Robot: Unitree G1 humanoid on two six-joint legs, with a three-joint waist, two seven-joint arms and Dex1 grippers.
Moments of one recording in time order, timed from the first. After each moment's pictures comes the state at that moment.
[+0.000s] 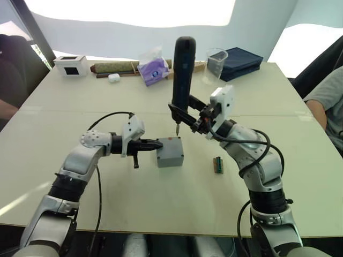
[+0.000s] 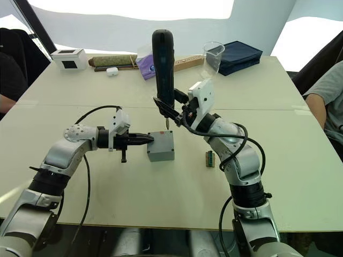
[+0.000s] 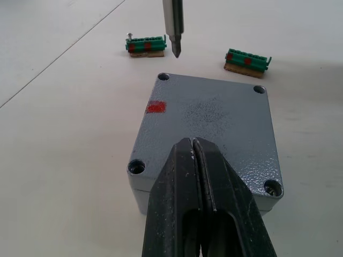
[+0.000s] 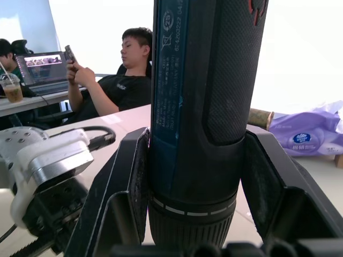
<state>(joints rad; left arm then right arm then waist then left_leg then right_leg) -0.57 0.58 -0.18 0.12 -0.32 0.31 -1.15 -0.50 -0.24 0.07 -0.29 0.43 0.43 0.56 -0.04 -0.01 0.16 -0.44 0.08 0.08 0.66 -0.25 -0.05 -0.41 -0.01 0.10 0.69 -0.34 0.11</state>
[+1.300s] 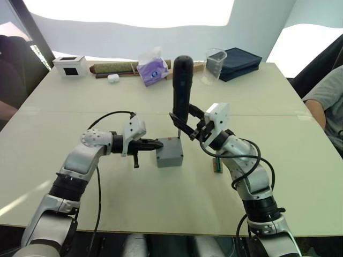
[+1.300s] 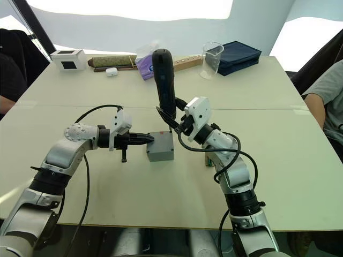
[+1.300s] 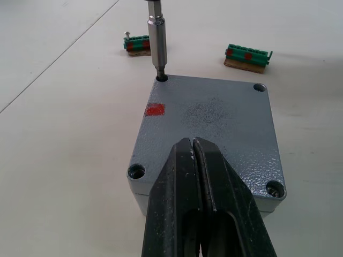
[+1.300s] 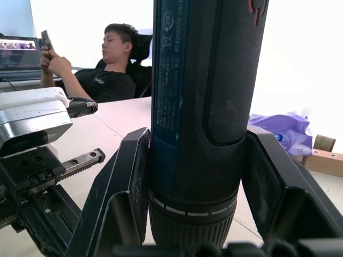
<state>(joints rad) -0.57 0.58 -0.18 0.11 -0.29 0.32 -1.17 -0.44 -0.21 0.11 -0.17 0.26 0.15 0.56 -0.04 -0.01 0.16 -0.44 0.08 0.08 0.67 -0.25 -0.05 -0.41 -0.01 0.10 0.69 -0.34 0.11</state>
